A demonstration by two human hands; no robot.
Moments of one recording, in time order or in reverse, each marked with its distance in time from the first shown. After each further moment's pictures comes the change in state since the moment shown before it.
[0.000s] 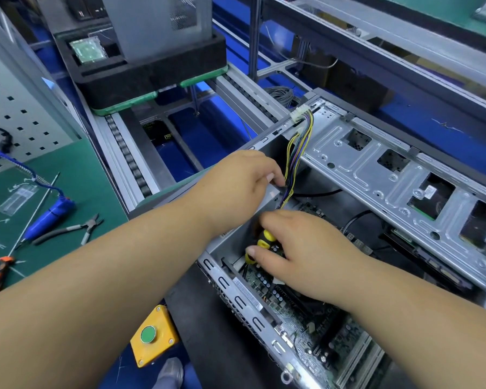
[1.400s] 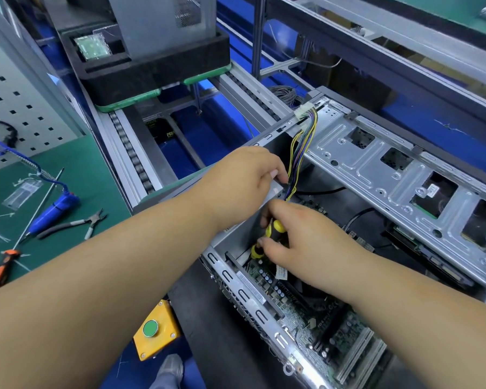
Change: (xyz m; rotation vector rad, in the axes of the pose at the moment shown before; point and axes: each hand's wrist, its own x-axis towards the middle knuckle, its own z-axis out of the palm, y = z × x) left_hand 0.000 -0.001 0.001 -0.007 0.012 -0.009; right_hand 0.002 0.003 0.004 0.184 0.051 0.077
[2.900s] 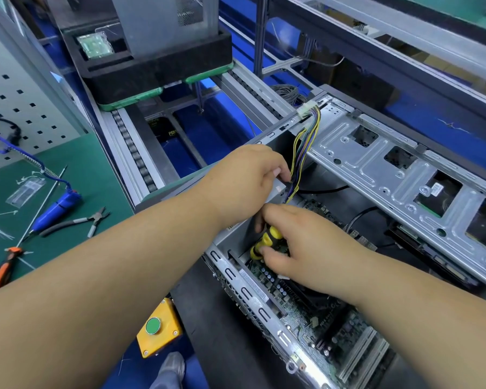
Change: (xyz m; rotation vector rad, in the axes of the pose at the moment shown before) left_hand 0.002 -0.003 0.002 0.038 -0.005 0.010; right_hand -0.002 -0.005 -0.003 -0.040 -0.068 -0.164
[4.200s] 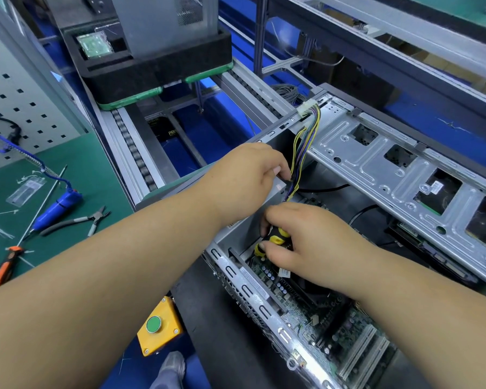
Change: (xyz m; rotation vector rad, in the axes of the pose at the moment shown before) left_hand -0.001 0.000 -0.002 0.003 0.002 0.015; right_hand -0.003 0.003 -0.002 -0.056 0.050 -0.010
